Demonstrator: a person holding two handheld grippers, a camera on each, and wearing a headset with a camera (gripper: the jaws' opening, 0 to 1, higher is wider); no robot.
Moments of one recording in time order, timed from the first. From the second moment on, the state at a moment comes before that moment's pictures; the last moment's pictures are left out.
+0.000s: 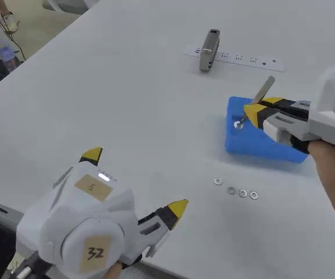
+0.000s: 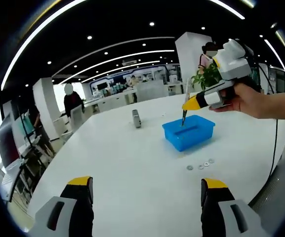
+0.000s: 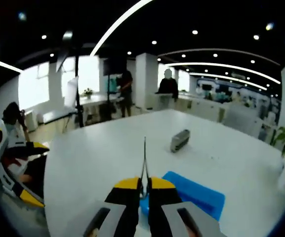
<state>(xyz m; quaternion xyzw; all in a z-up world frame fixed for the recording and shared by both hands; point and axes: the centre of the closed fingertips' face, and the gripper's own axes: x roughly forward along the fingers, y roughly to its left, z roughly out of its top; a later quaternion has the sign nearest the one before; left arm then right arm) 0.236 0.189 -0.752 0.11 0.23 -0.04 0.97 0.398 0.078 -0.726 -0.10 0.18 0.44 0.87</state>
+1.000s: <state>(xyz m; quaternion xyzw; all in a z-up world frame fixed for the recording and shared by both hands) 0.235 0.176 -0.765 0.13 0.26 -0.07 0.95 0.437 0.084 -0.810 -0.07 0.23 0.39 0.89</state>
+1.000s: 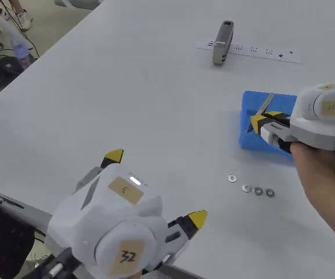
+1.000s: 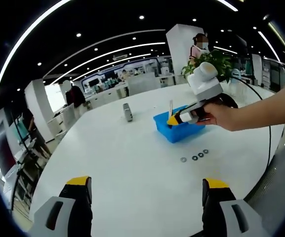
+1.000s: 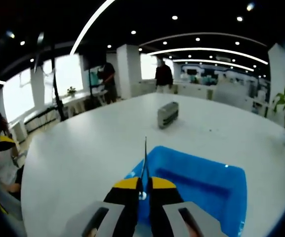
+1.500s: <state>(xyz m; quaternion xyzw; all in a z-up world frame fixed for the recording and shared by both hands) 0.235 0.179 -0.764 0.13 0.26 -0.07 0.95 0.428 0.079 -0.775 -0.08 0.21 0.40 0.89</state>
